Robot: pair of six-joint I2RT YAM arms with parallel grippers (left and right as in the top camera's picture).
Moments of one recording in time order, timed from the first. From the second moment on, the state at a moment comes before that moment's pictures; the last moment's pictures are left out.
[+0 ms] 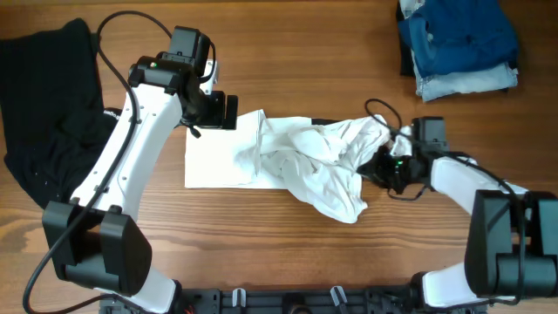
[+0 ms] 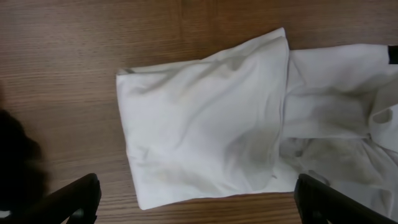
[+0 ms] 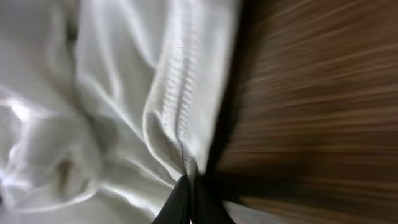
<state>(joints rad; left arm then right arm) -0.23 1.74 1.51 -1.11 0.00 -0.16 -0.07 1.67 0.69 -0.36 -0.58 0.50</state>
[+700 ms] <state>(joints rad) 0.00 1.74 1.51 -1.07 -0.04 -0.20 -0.26 1.61 1.31 -1.02 -0.60 0.07</state>
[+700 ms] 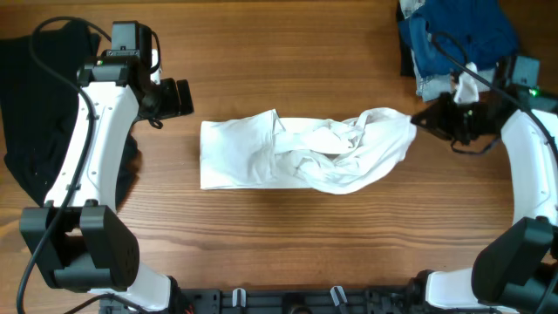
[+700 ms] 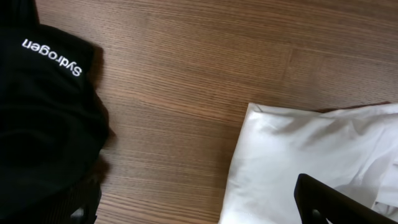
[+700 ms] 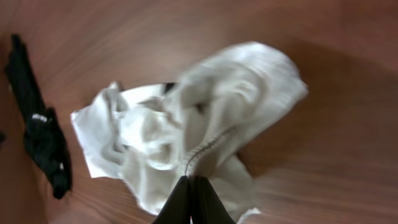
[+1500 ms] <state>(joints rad) 0.35 1.74 1.51 -0.87 -0.08 -0.20 0.70 1.84 1.36 -0.23 -0.57 0.56</state>
